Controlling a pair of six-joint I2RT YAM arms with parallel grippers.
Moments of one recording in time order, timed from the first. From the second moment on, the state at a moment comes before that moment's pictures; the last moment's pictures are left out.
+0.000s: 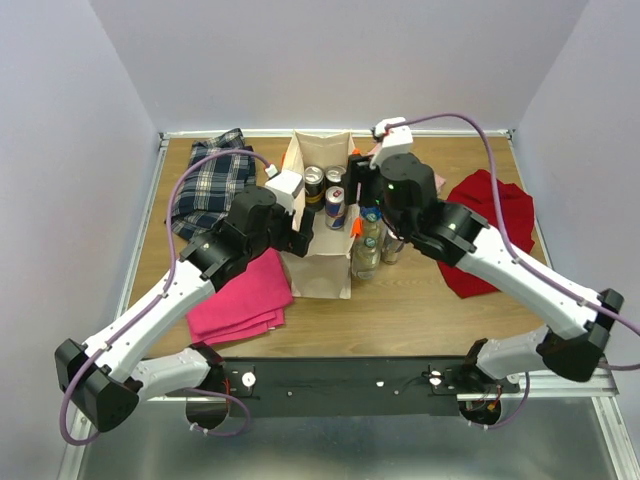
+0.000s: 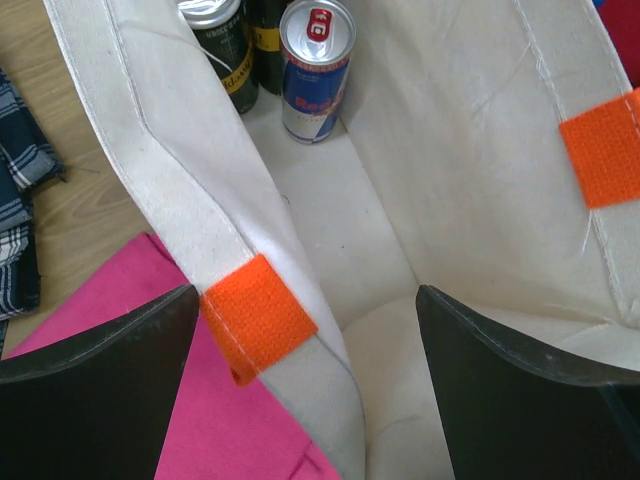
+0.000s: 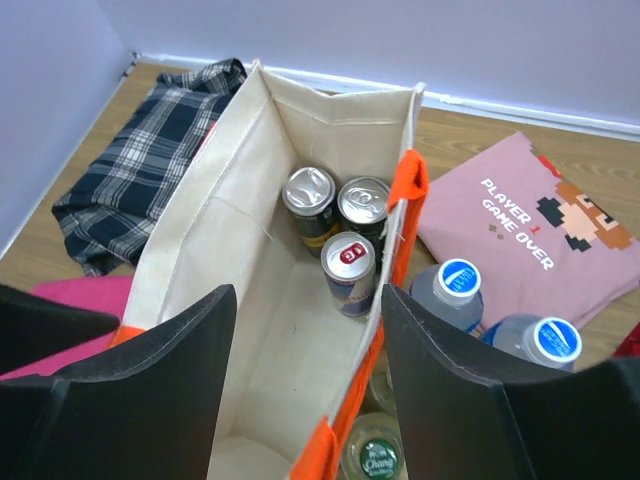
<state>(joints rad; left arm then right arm) -0.67 1.09 1.06 -0.49 -0.09 -0.16 0.92 1.34 1.44 -0.36 0.55 0.25</state>
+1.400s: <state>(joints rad) -0.67 0.97 1.02 -0.57 -0.15 -0.13 0.92 1.77 1.81 -0.56 0.43 0.24</state>
